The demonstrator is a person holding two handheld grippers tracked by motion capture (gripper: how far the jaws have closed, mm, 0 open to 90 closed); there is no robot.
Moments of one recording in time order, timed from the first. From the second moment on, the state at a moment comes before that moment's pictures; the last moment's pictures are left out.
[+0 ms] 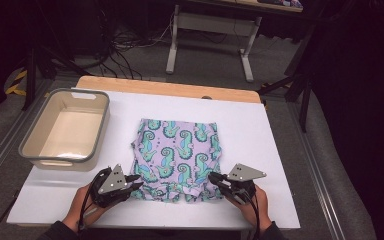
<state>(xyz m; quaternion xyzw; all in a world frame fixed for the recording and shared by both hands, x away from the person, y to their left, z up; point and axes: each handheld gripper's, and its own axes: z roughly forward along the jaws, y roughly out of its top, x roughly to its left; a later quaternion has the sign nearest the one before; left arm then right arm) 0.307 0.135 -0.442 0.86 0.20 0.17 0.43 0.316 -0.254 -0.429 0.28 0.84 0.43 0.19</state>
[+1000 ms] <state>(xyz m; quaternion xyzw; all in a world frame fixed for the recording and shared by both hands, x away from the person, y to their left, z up) 0.317 0.154 -0.447 0.84 0.23 0.20 0.45 0.313 -0.247 -0.426 0.29 0.81 0.45 0.23</state>
